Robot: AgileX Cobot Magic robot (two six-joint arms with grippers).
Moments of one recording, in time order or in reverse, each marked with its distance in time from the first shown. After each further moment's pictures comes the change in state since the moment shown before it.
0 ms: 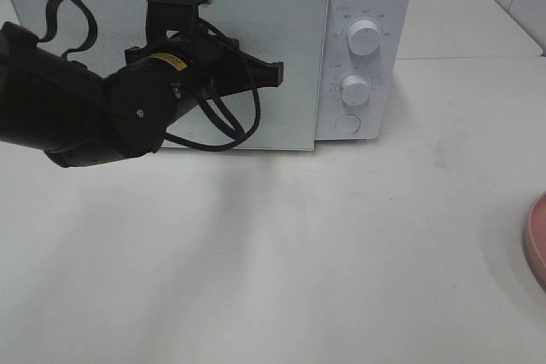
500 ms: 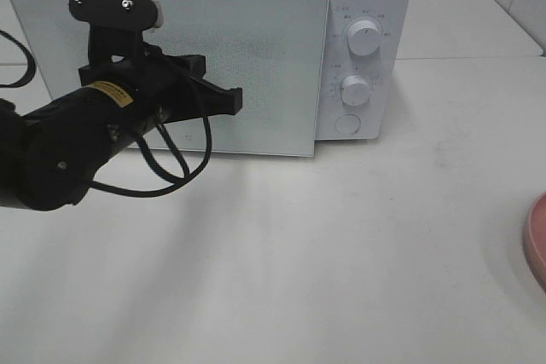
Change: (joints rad) left arm 0.037 -0.123 0.249 0.188 -0.116 -0.156; right arm 0.000 0.000 0.000 0.000 0.000 0.000
